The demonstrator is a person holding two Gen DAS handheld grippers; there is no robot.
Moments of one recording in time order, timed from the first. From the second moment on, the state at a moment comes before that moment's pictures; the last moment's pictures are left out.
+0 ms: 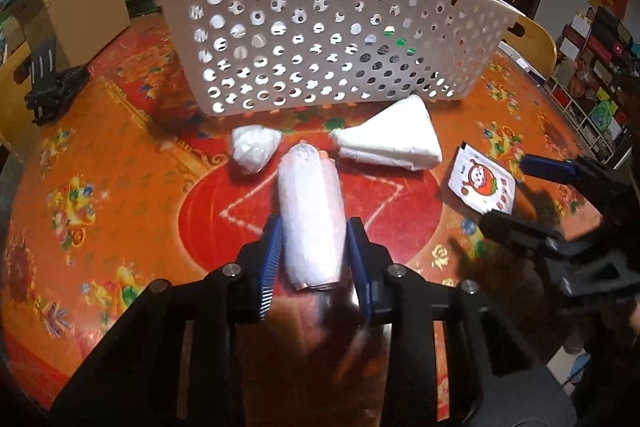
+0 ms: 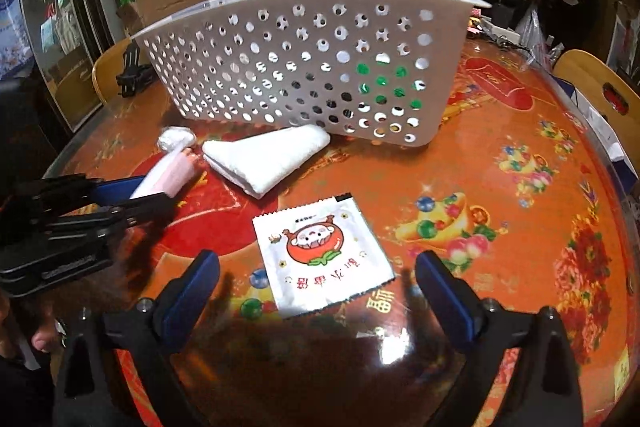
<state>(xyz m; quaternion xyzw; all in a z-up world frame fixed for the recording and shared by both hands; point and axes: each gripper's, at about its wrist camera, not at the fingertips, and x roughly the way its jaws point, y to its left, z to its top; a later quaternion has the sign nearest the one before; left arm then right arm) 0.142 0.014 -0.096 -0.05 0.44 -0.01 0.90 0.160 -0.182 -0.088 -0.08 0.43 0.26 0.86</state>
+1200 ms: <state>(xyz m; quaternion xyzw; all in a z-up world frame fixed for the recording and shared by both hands) 0.111 0.041 -0.078 -0.07 0.41 0.00 0.91 0.148 -0.174 -0.090 -0.12 0.42 0.27 0.86</state>
